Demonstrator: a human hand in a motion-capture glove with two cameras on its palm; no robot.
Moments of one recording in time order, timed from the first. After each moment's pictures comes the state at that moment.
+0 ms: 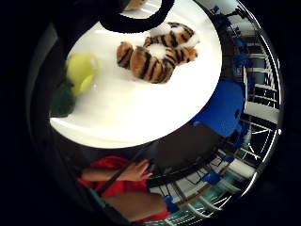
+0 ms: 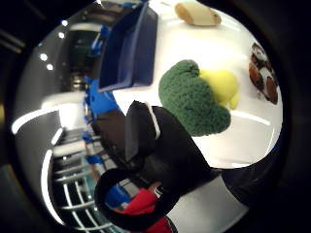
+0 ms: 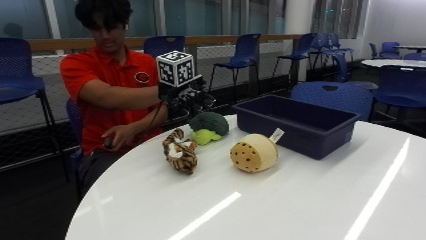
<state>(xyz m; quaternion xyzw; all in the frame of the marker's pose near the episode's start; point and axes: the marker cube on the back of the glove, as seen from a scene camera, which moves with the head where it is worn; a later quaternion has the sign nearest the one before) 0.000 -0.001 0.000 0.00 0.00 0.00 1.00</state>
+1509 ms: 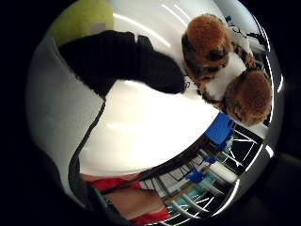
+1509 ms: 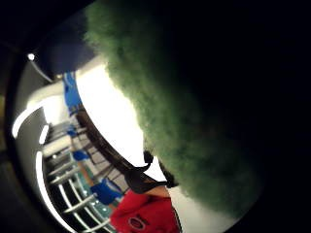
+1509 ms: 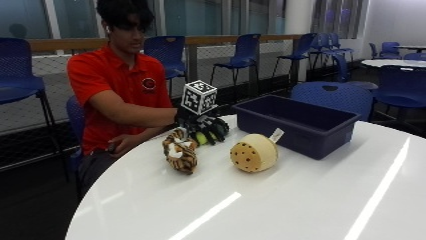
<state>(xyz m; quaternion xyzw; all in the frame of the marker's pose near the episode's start) -0.037 -0.032 0.109 -0.08 0.08 -0.02 0.99</state>
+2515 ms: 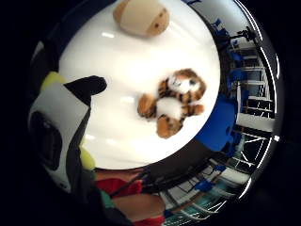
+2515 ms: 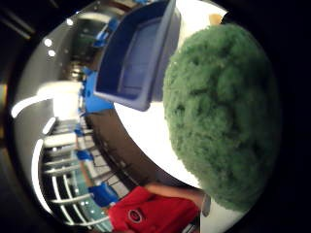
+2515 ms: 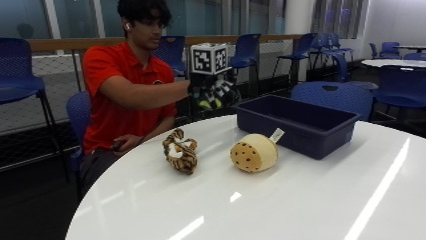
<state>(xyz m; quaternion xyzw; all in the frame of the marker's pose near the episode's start) -0.066 -0.088 -0.030 0.04 0.05 -0.04 1.00</state>
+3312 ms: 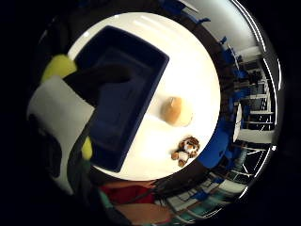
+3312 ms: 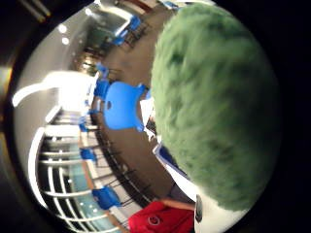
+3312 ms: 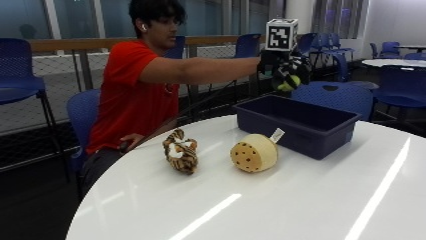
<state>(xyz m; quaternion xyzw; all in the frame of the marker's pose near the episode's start) -0.241 -0.248 -0.093 0.04 0.03 -0.10 0.99</state>
